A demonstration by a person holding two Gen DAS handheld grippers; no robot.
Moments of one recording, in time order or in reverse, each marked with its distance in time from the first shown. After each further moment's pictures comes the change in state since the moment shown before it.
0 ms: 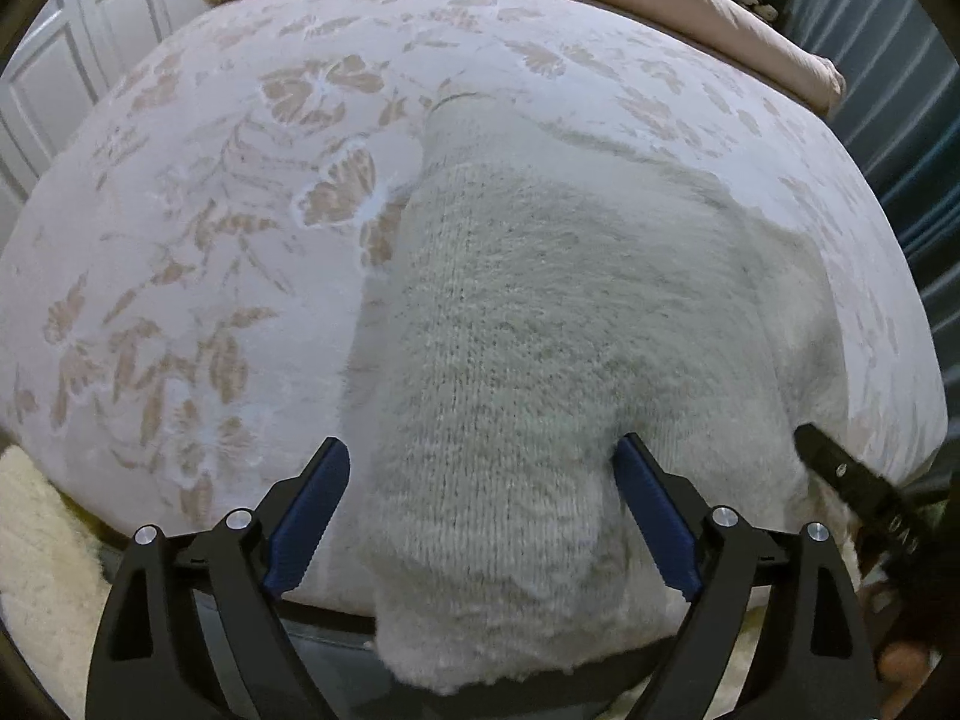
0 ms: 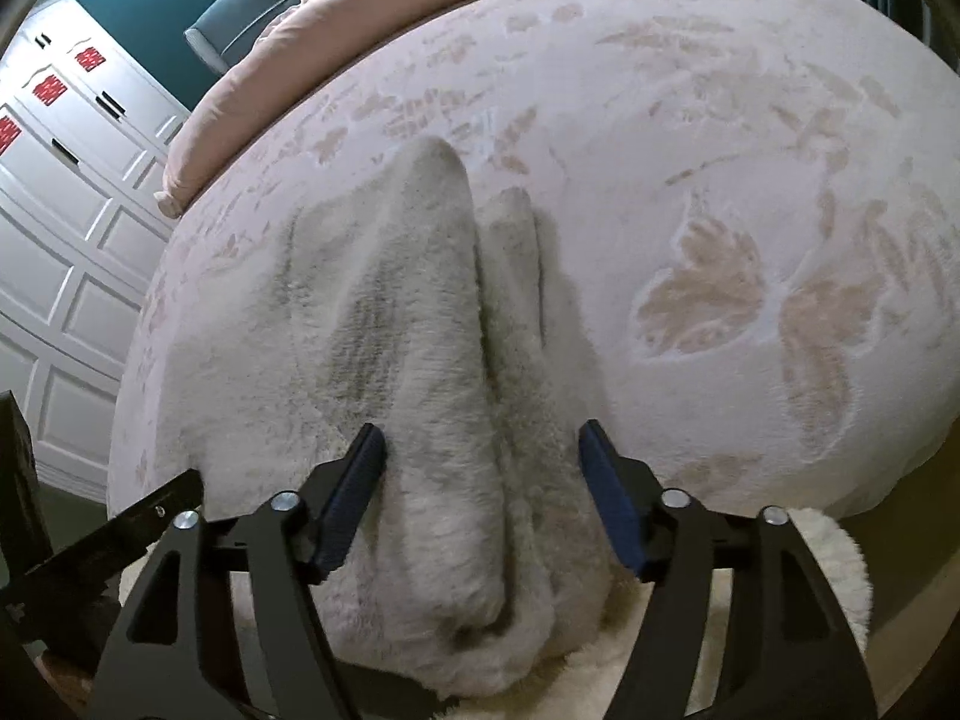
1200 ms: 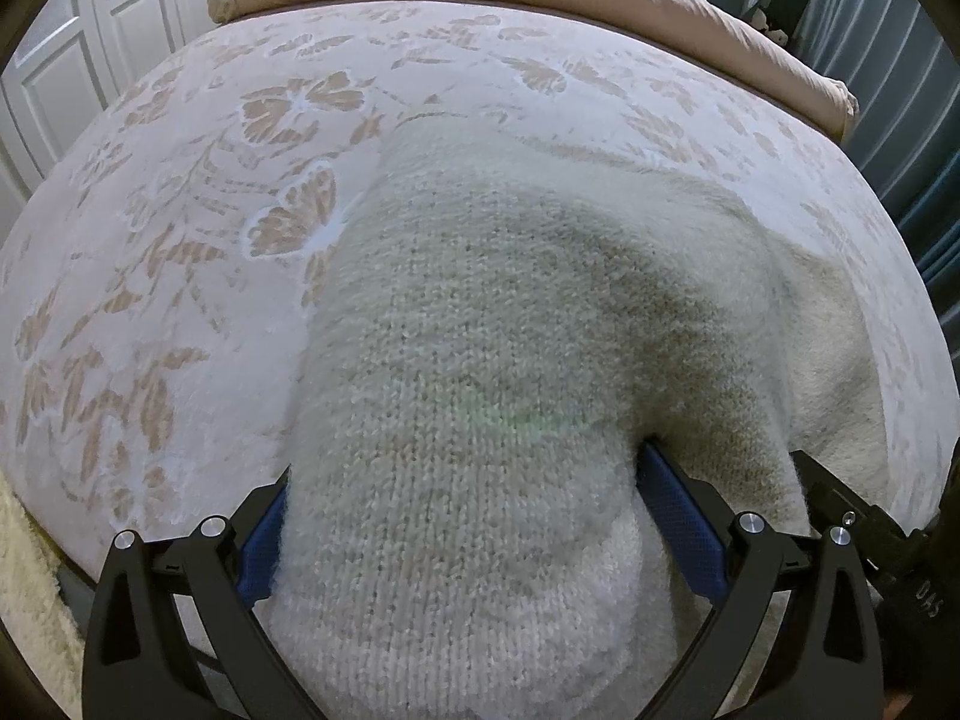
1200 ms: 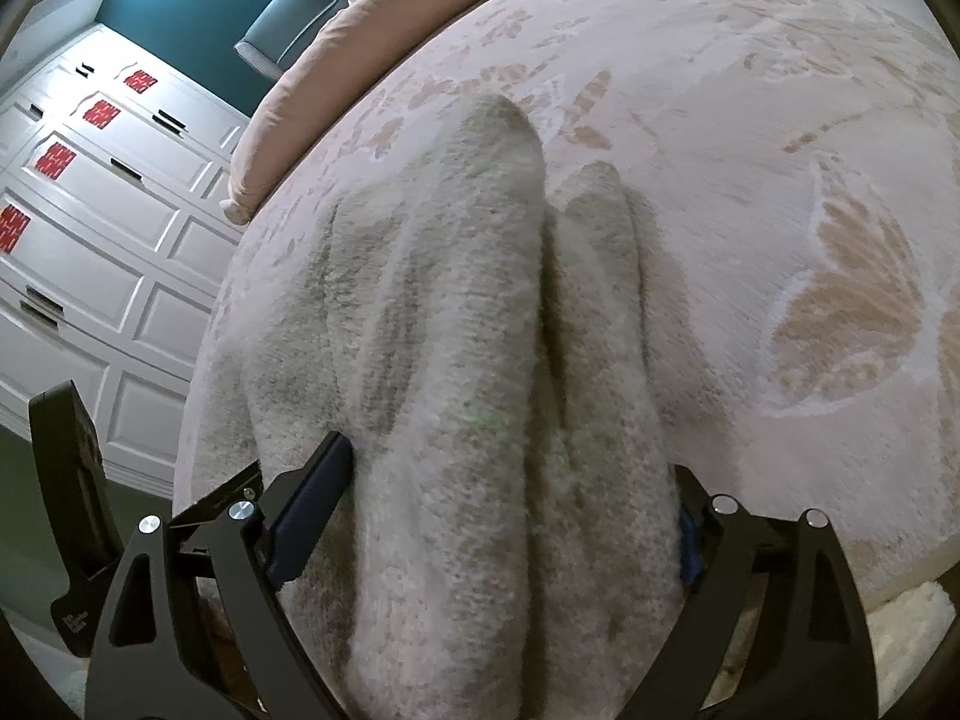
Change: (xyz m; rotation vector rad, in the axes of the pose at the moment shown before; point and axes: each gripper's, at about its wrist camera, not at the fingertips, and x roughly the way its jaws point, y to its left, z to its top) left arm 0.038 -0.024 0.010 -0.013 -0.100 0.039; right arm 0.045 -0.003 0.016 0.012 0.019 0.238
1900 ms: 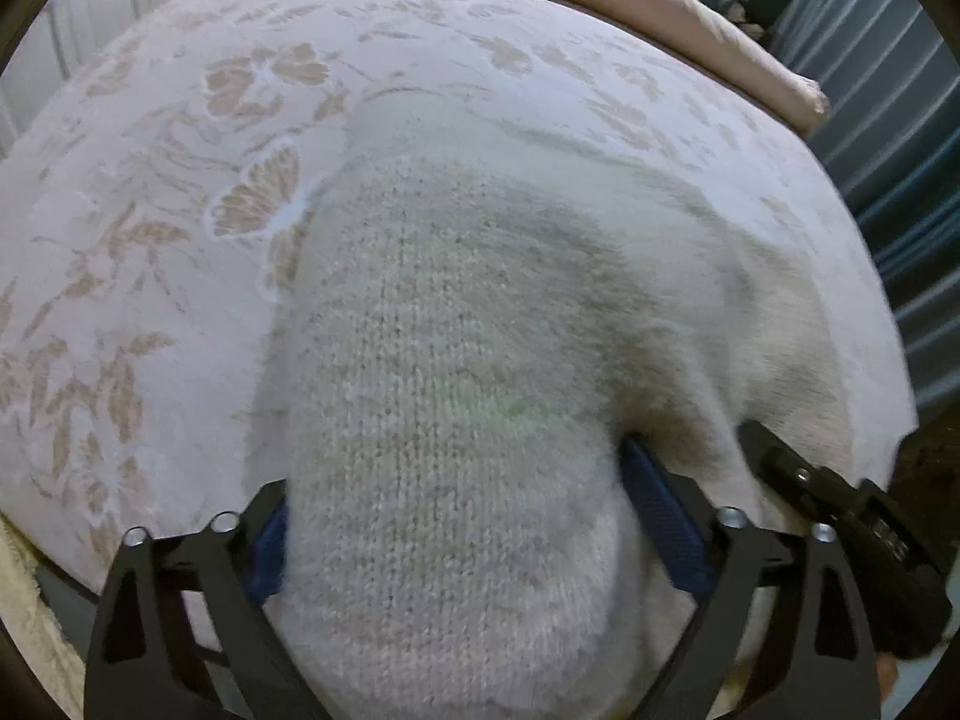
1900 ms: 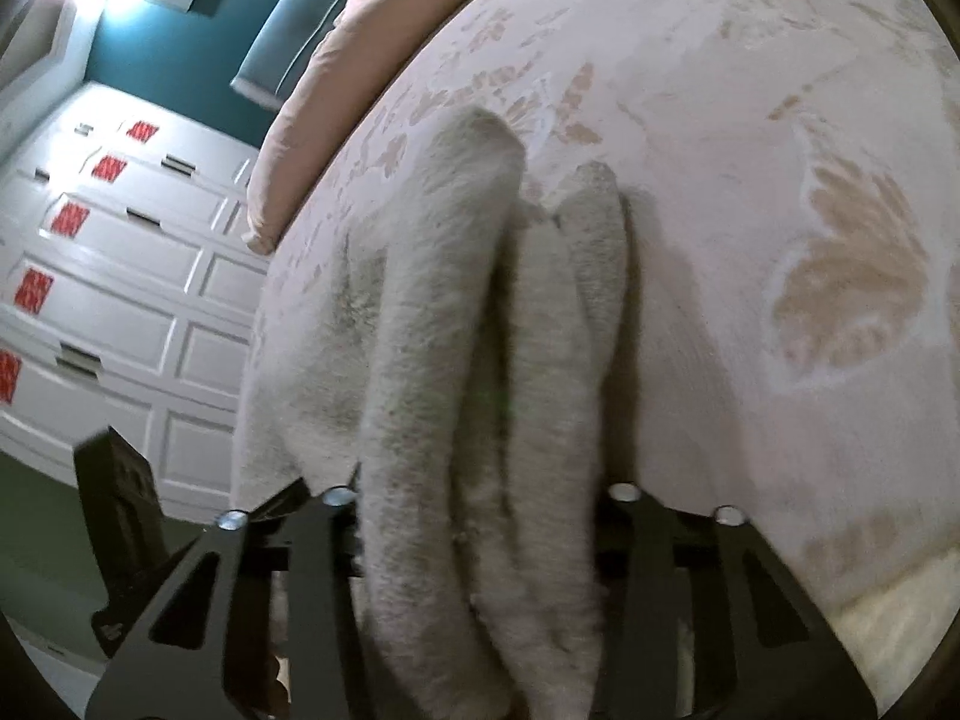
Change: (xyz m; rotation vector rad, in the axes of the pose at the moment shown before) left arm -0.011 0.009 0.007 -0.006 0.097 -0.169; right arm -0.013 -0.008 0.001 0.147 0.004 0.115
